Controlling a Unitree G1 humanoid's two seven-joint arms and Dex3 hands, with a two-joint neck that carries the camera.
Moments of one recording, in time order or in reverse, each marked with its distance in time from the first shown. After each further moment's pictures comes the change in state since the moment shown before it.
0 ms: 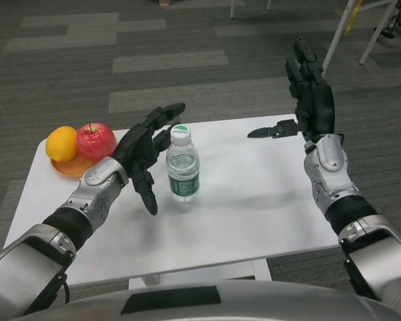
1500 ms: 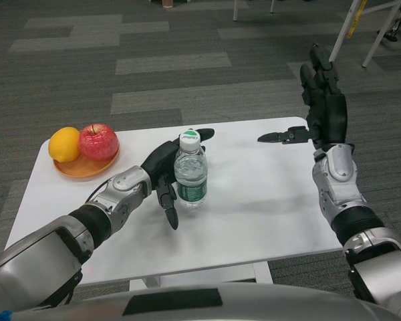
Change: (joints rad) left arm -0.081 -0.064 -0.289 0.135 -0.103 0.000 0.053; right arm 0.047 0.009 -0.060 -0.015 0.000 -0.012 0.000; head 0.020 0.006
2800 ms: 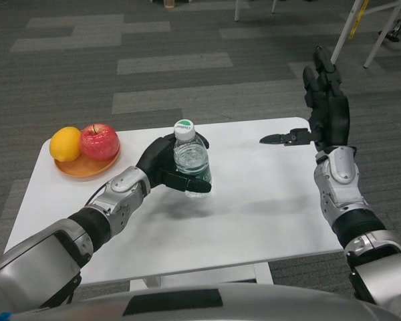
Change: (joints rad) left arm 0.024 0.008 0.023 -0.038 -0.068 -0.032 0.090; right arm 0.010 0.002 -0.011 0.000 0.000 -0.002 -0.001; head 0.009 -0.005
